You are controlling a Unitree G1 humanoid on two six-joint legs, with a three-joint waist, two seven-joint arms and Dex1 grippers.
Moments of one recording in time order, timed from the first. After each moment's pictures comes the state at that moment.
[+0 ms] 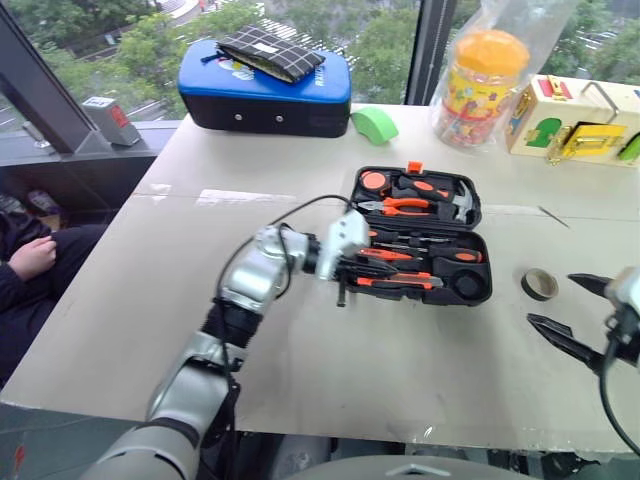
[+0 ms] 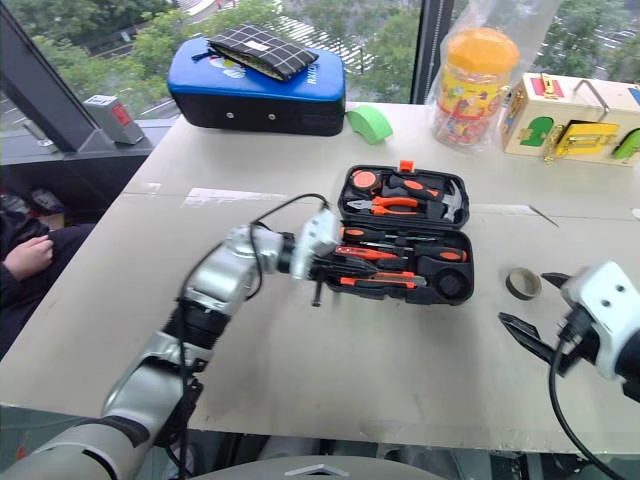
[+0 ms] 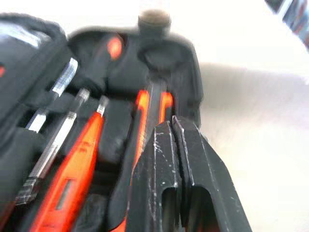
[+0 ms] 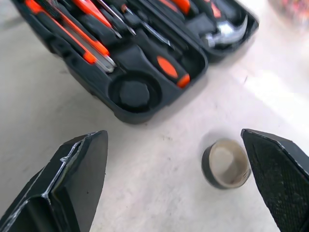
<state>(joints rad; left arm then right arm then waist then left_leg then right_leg) -0.64 0.41 -0.24 0.13 -0.31 0.37 -1.32 0.42 -0.89 -0.63 -0.75 0.58 0.81 0.73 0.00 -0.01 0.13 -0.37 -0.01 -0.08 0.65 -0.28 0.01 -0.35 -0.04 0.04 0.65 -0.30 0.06</state>
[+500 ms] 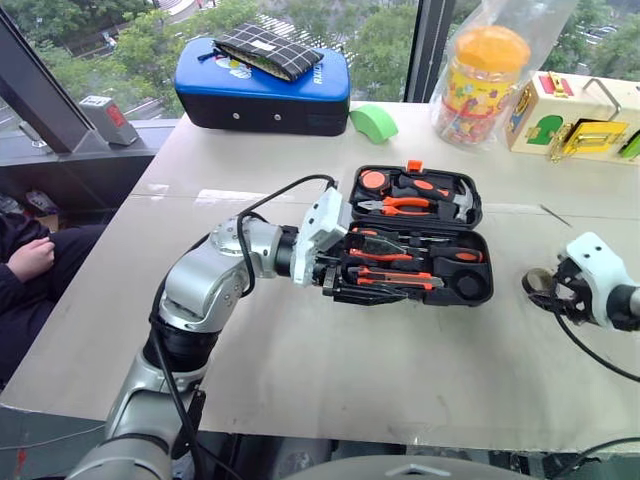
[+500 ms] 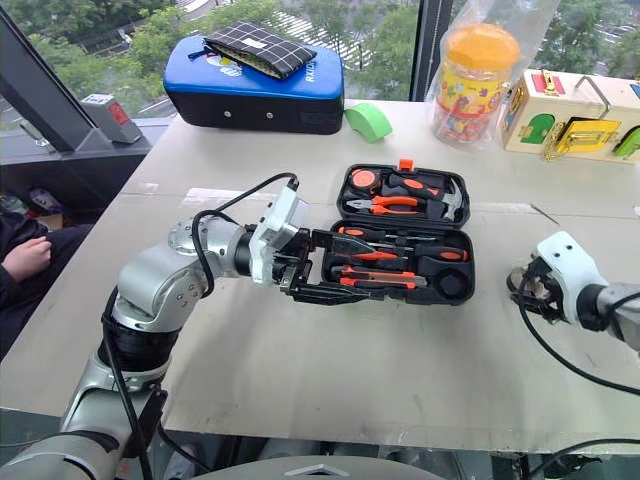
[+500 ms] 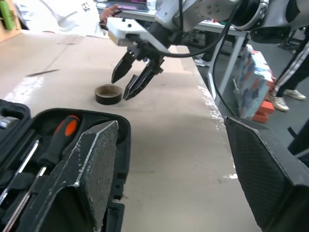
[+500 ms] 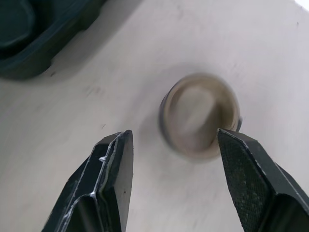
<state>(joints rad) -0.56 0.52 -0.17 -0.34 -0.56 0.68 -1.21 -0.06 -1.04 -0.15 -0.33 0.42 1.01 0.62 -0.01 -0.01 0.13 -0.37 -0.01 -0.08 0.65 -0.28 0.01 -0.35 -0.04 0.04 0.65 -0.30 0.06</state>
